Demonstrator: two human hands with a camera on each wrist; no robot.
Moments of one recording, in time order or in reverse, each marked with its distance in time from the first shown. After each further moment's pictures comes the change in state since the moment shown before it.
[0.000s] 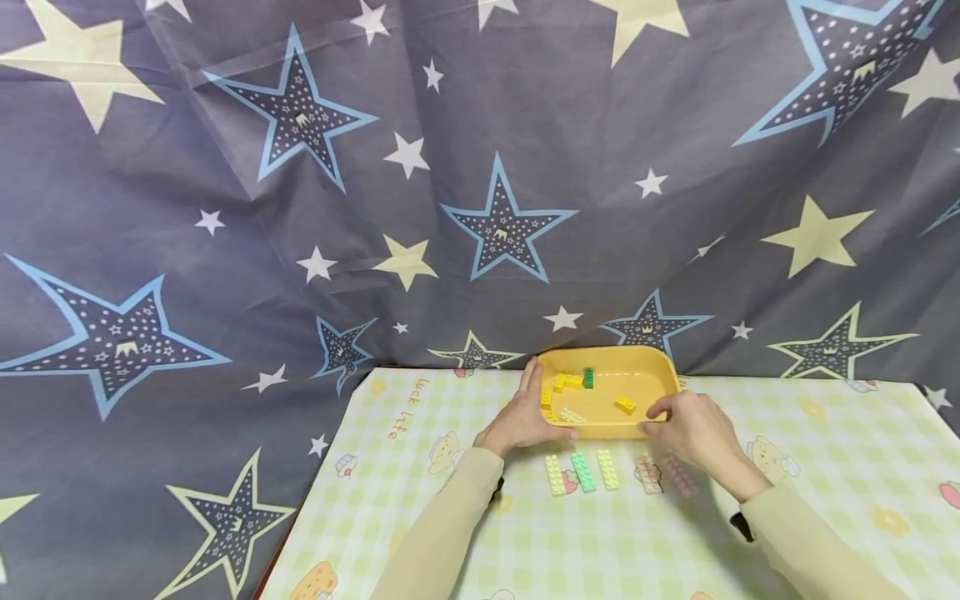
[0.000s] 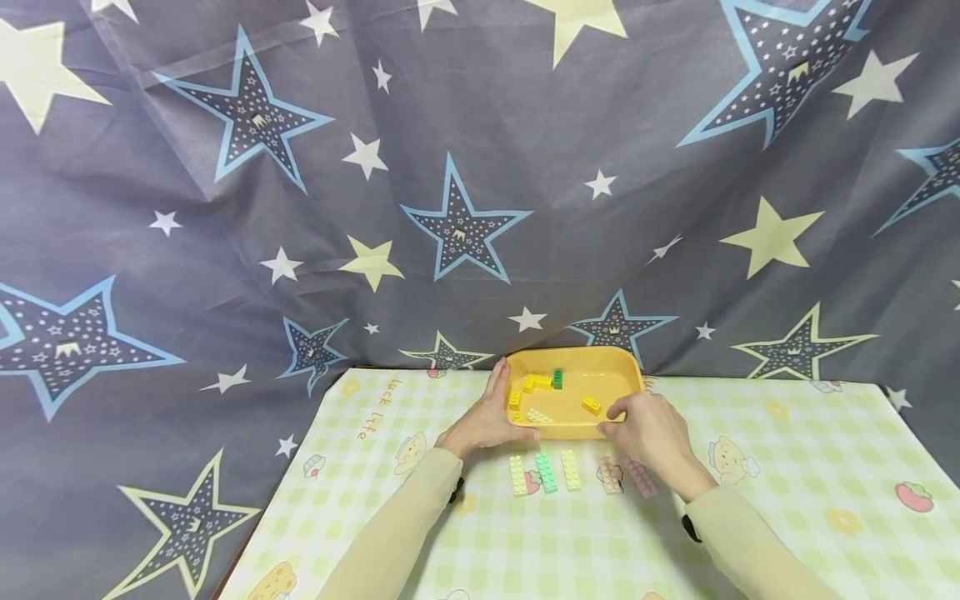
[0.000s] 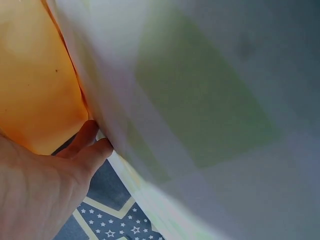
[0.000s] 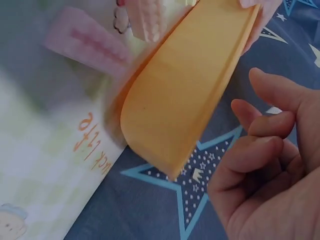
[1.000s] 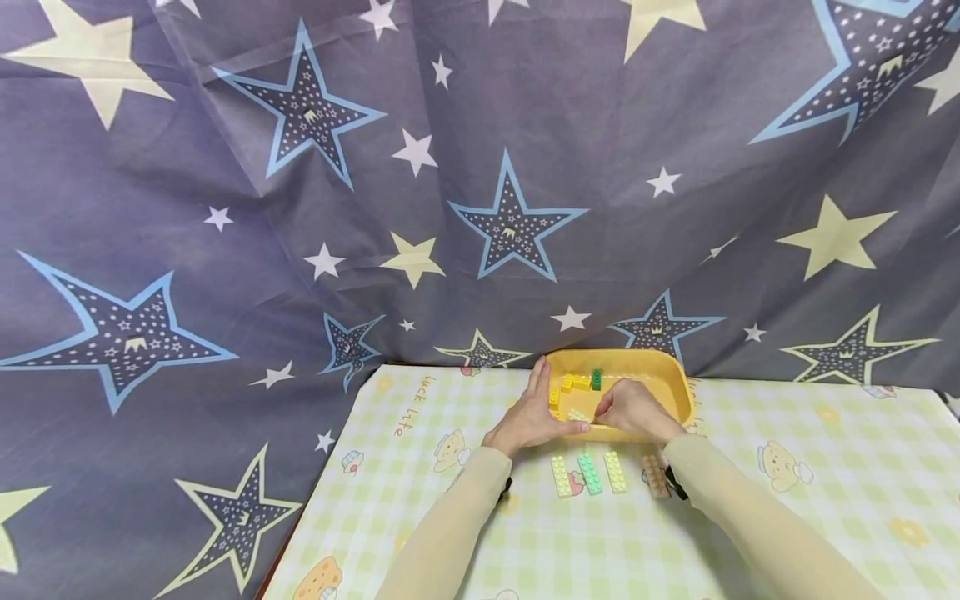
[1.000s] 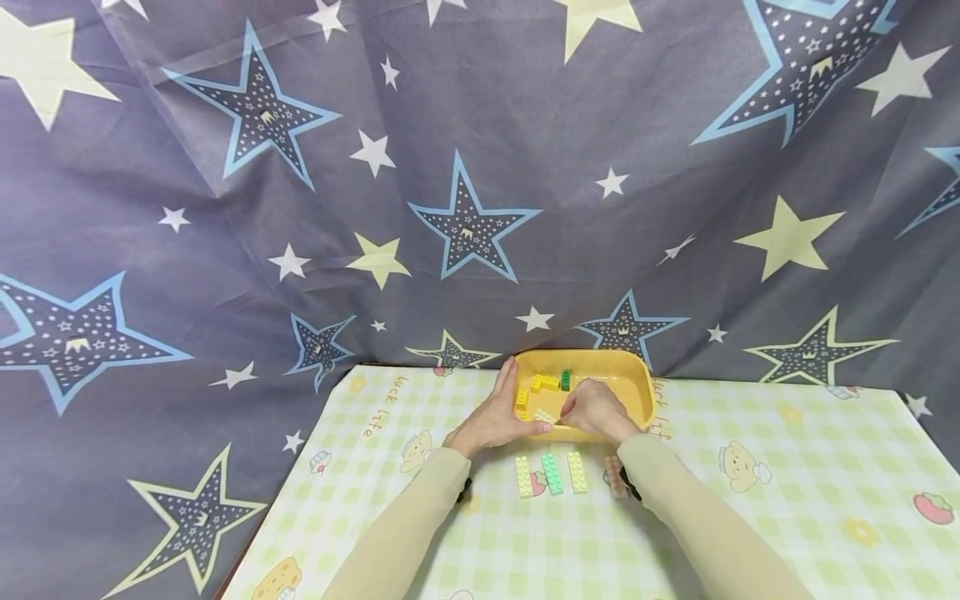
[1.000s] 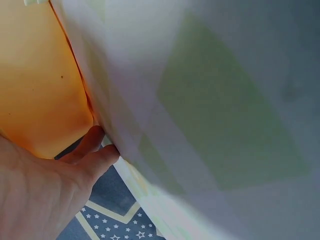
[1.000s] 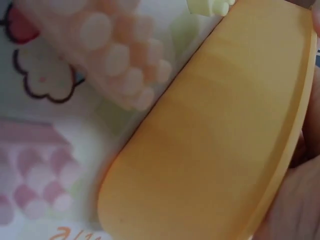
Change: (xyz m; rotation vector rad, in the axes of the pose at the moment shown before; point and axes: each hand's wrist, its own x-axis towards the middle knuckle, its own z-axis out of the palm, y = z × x) left_hand 0.003 0.004 0.003 -0.001 0.010 -0.056; right_hand 0.080 -0.018 0.068 0.094 -0.303 0.066
